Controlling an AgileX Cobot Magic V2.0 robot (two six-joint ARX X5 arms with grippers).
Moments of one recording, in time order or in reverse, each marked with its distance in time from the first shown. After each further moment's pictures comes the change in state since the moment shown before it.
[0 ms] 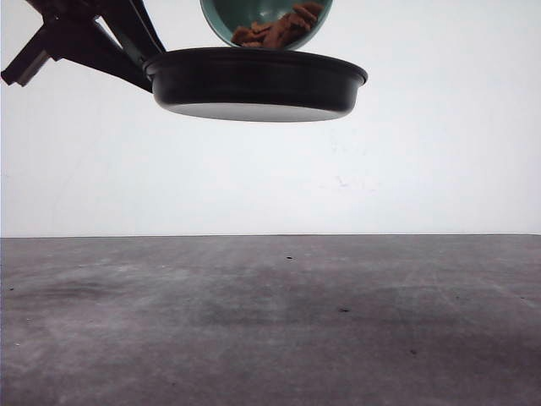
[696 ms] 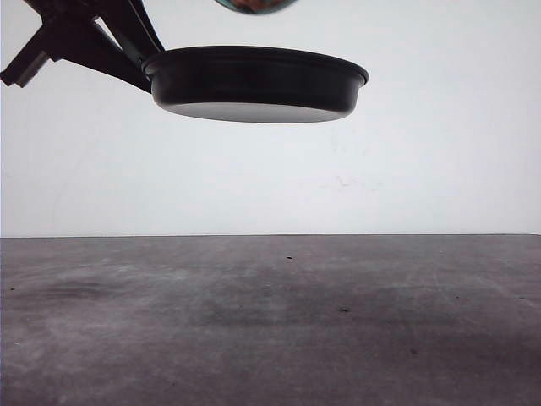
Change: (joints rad) left arm 0.002 0.000 0.000 -0.002 0.009 -0.001; right arm 0.012 0.009 0.000 0.163 -0.039 -0.121
